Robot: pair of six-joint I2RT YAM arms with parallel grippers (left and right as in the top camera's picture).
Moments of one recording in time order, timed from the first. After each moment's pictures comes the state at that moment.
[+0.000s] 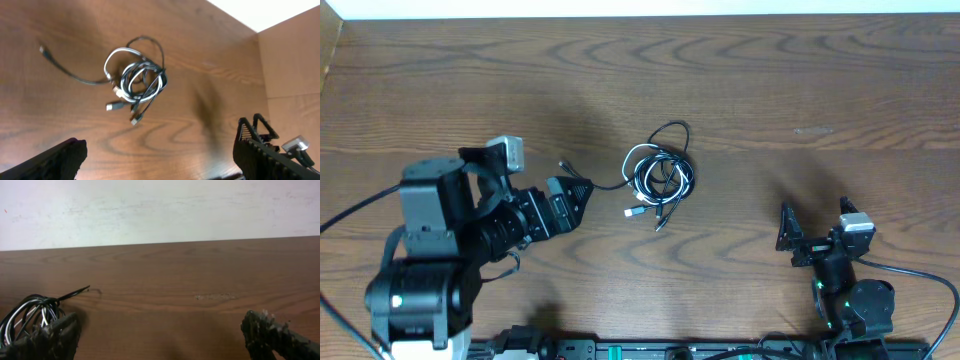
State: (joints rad) left arm 0.00 0.91 1.21 -1.13 0.55 -0.38; right arm 0.12 0.01 0.01 -0.07 -0.01 0.13
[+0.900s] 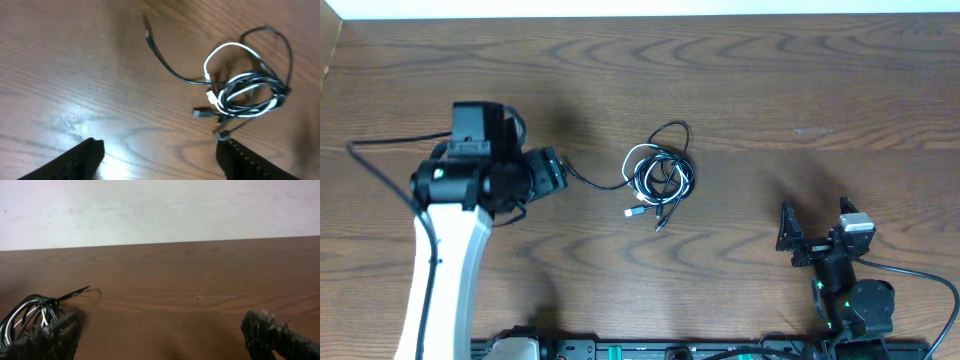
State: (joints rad) left arm 0.00 1.28 1.21 -1.12 0.19 -0.38; right arm 0.12 0.01 0.01 -0.07 -0.01 0.13
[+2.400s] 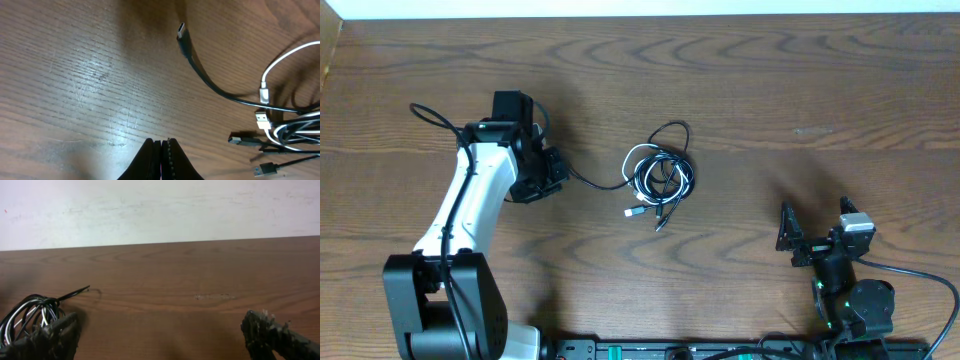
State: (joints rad) left arm 0.00 1.64 1.16 -0.97 0.18 -0.38; right arm 0.12 0.01 0.01 -0.07 -0.01 0.13
